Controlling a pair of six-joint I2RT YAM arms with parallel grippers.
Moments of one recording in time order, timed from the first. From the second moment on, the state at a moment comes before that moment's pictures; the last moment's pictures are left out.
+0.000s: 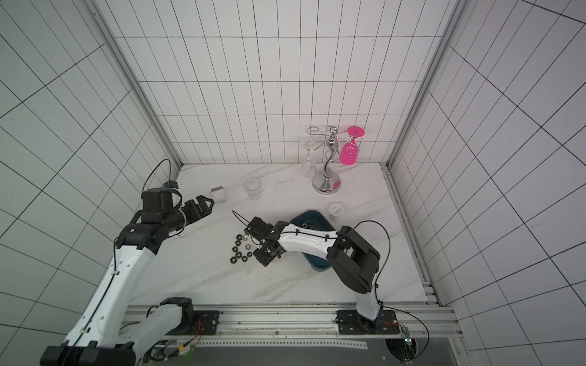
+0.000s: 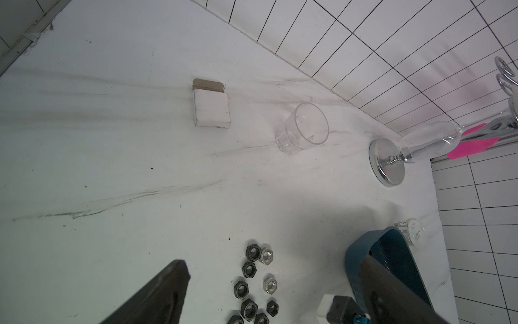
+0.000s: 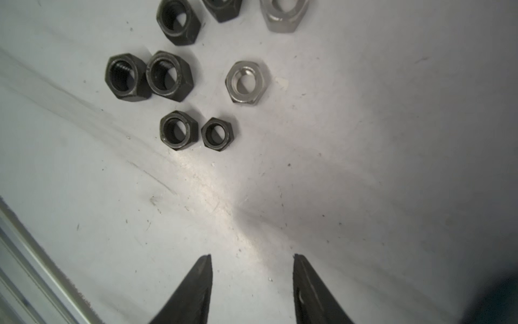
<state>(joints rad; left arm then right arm) -0.02 0.99 1.02 -0.71 0.20 -0.50 1.14 1.93 1.34 -0.65 -0.05 0.13</state>
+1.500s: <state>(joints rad) -0.01 0.96 1.02 -0.77 0.15 -0.44 1.15 2.03 1.49 -0.63 0.00 0.17</state>
